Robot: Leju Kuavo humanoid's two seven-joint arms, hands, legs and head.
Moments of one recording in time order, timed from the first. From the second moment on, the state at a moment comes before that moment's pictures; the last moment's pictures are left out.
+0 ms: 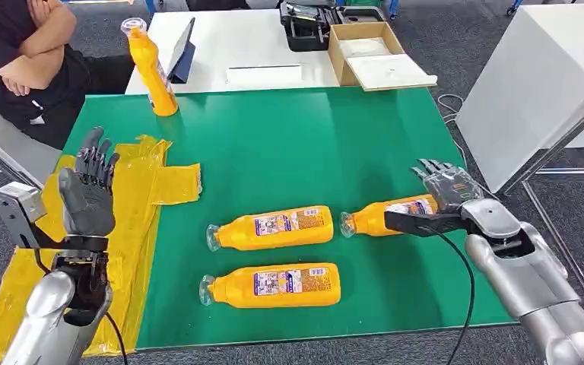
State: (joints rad) left arm -0.23 0.19 -0.25 -1.66 0.35 0.16 -0.23; right arm -0.53 -0.51 0.49 -1.22 0.99 0.19 0.03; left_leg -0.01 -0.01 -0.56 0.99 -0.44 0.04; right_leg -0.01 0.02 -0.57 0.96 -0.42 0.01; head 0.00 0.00
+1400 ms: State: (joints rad) left arm -0.29 0.18 -0.30 -1.56 0.40 0.14 -0.26; right arm -0.63 -0.39 0.58 -0.85 1.09 0.26 -0.01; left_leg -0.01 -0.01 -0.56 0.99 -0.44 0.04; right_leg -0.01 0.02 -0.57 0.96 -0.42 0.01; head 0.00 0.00
